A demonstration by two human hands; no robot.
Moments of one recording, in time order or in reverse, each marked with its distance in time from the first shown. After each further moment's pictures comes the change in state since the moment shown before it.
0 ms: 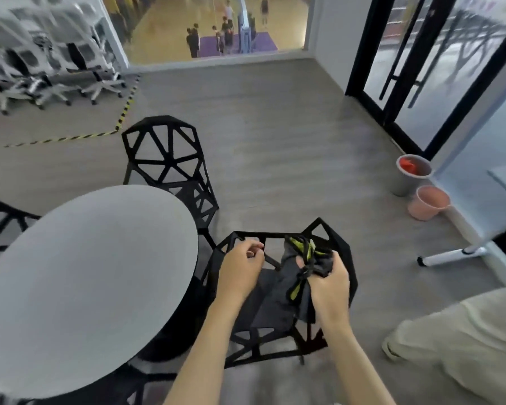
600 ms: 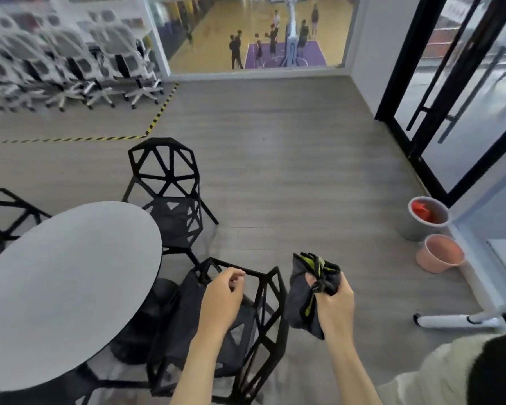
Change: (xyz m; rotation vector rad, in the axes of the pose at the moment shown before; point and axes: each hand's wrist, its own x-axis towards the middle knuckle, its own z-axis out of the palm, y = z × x) left_hand 0.046 0.151 0.119 -0.018 0.191 -0.216; right_hand 0.207 -0.043 -0.162 0.016 -0.126 0.081
